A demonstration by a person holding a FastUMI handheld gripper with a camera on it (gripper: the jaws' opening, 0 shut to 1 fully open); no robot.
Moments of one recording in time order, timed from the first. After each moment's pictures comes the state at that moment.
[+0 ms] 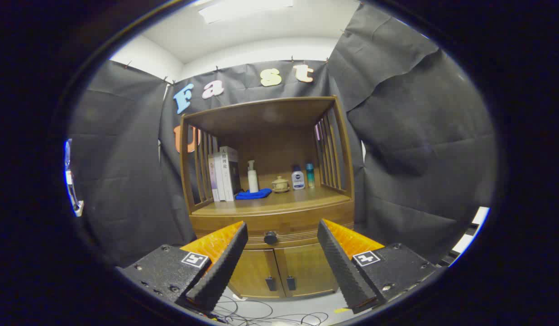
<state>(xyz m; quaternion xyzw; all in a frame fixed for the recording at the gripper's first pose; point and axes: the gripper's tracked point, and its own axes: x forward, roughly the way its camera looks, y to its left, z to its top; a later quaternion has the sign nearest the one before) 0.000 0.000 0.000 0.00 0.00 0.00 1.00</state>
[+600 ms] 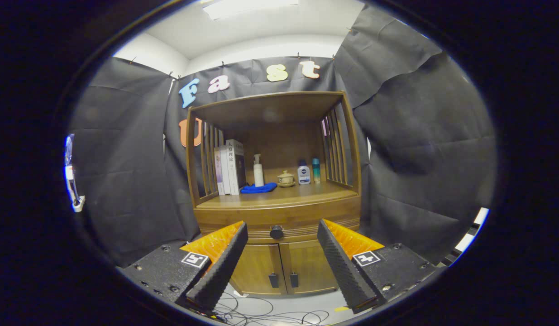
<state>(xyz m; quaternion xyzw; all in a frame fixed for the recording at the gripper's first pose) 0.002 0.009 -0.014 -0.01 0.01 0.01 1.00</state>
